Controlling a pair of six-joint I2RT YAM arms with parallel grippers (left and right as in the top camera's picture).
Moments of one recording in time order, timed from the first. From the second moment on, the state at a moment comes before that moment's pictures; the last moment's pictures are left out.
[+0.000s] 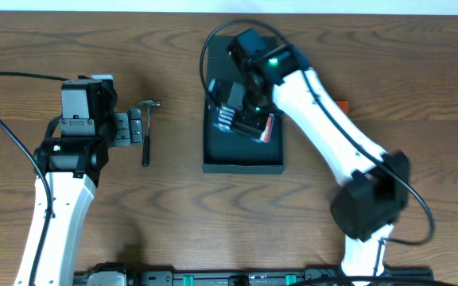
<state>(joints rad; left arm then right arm) -0.02 1.23 1.06 -0.74 -0.11 -0.04 0.55 2.05 1.89 -1.29 -0.12 -0.75</state>
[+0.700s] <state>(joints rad) -0.02 1.23 1.06 -0.74 -0.11 -0.04 0.55 2.21 1.89 -1.27 -0.13 -0.94</state>
